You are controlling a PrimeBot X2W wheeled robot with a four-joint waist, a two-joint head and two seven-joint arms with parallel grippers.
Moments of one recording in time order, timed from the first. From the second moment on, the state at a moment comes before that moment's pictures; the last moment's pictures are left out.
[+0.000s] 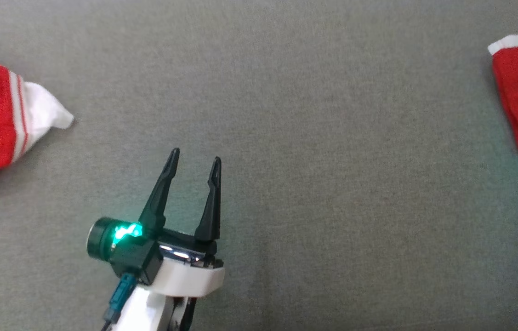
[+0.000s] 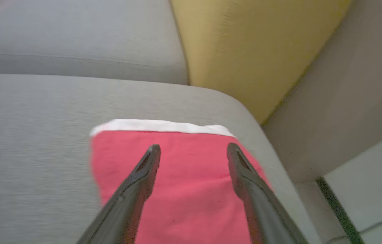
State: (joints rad) left arm -0.14 0.05 -0.37 0.04 -0.16 0.01 -0.26; right arm -0.48 -0.50 -0.10 0.48 0.23 0.12 0.14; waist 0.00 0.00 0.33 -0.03
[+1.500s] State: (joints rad) left arm 0.25 0.06 -0.20 0.03 -0.17 0.07 -0.26; right arm 0.18 -0.05 0.06 0.19 0.20 0.12 -0.25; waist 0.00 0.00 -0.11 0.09
